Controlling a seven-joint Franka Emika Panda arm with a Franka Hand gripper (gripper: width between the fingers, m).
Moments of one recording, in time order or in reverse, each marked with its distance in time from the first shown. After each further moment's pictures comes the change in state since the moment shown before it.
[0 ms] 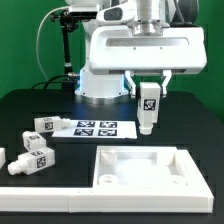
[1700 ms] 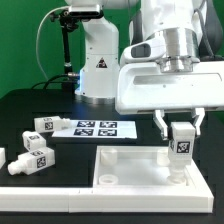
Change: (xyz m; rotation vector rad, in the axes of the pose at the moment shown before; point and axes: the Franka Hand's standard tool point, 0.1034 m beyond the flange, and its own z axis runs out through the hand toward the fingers) arm 0.020 -0.047 0.076 0.033 -0.002 -0.017
